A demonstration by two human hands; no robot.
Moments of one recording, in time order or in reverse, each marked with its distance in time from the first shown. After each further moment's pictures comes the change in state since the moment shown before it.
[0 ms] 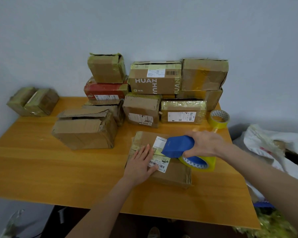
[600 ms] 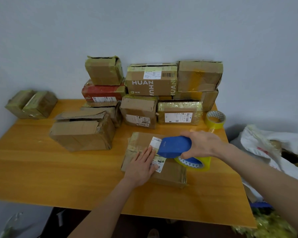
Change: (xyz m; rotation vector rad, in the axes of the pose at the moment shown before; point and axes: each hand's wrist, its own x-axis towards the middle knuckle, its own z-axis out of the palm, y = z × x) left_hand 0.003 0.010 0.008 0.003 -0.014 0.038; right_hand -0.007 0.003 -0.001 0.012 0.033 -0.068
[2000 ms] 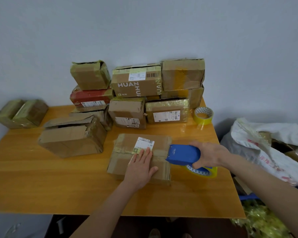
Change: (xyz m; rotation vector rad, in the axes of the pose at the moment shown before) left_hand 0.001 0.044 -0.015 0.020 -0.032 -0.029; right_hand -0.038 0.069 0.042 0.126 -0.112 0.135
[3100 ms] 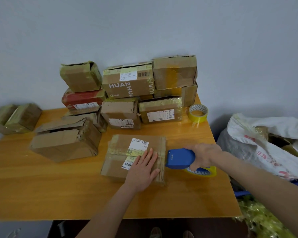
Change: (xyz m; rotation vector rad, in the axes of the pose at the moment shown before) left_hand 0.011 0.018 0.009 -0.002 -0.005 0.113; right_hand 0.010 0.007 0.004 -0.139 -0.127 0.058
